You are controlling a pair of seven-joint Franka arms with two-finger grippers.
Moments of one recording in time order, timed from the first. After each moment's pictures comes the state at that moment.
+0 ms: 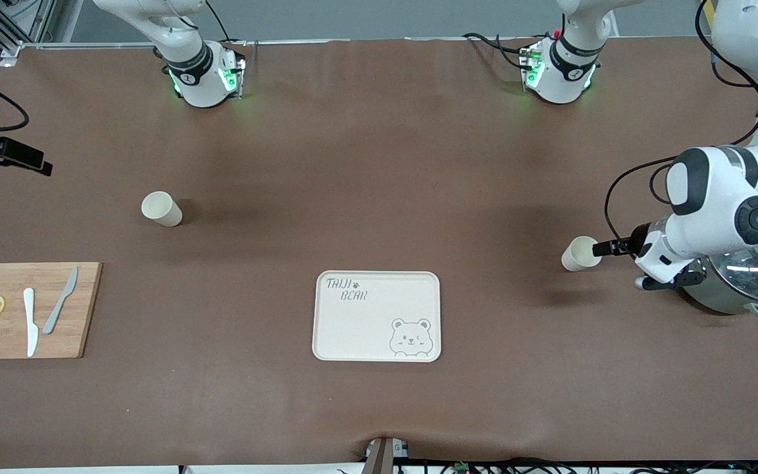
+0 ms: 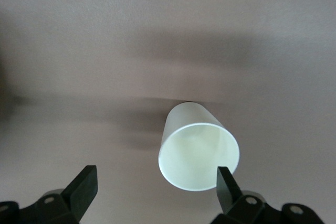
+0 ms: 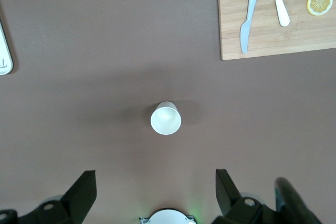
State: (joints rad) left arm 0.27 0.36 -0.25 -1.96 0.01 2.13 -0.10; right arm -0.04 0.02 -0.08 -1.58 0.02 1.44 -0.02
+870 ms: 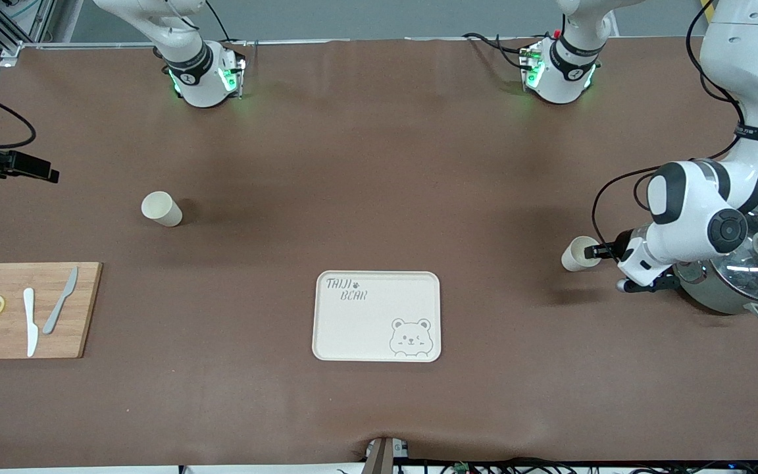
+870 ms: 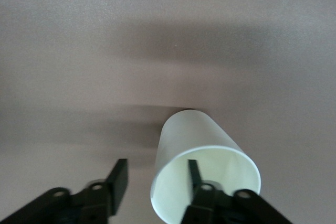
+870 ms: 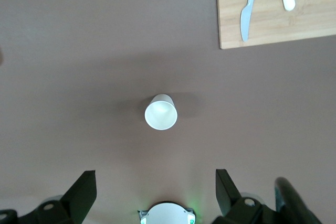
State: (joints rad) left arm 0.26 0.44 -0.26 -1.99 0.01 2.23 -0.09; right arm -0.07 0.06 -0.08 -1.61 0.02 1.44 -0.03
